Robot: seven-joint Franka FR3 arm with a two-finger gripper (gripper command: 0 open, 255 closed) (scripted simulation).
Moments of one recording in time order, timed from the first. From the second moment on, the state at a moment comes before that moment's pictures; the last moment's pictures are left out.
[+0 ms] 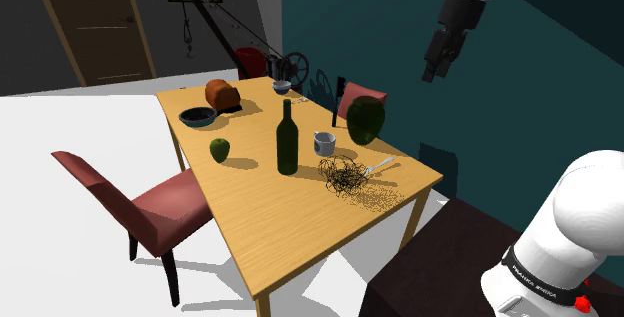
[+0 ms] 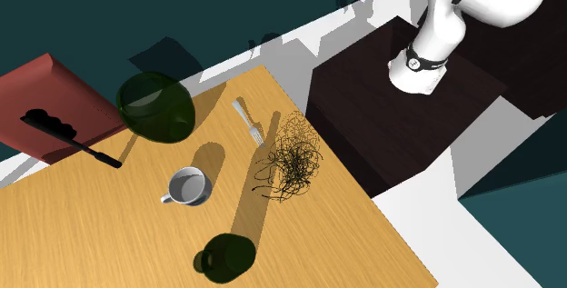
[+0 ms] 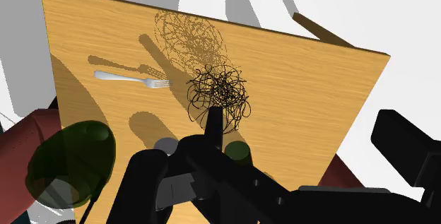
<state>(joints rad) -0.01 -0.74 -0.01 -2.29 0.07 1.62 -0.13</state>
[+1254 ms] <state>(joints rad) 0.02 -0.13 -0.09 -2.15 0.16 1.94 -0.32</state>
